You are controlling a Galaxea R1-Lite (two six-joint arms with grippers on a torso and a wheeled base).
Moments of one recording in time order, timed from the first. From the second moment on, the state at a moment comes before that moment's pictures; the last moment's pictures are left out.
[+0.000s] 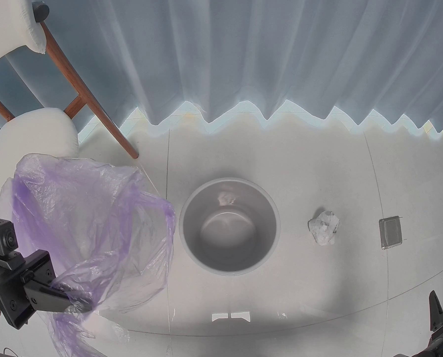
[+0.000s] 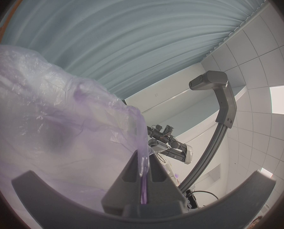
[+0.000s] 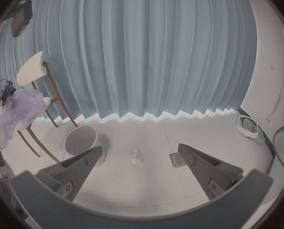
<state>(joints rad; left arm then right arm) -0.07 1.13 -0.28 -0.80 -1.45 -0.40 0.00 0.02 -0.02 0.00 -0.01 0.01</state>
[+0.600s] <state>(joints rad) -0.23 1.35 -0.46 -0.93 -1.45 -0.39 0.00 0.02 -0.02 0.00 -0.01 0.01</state>
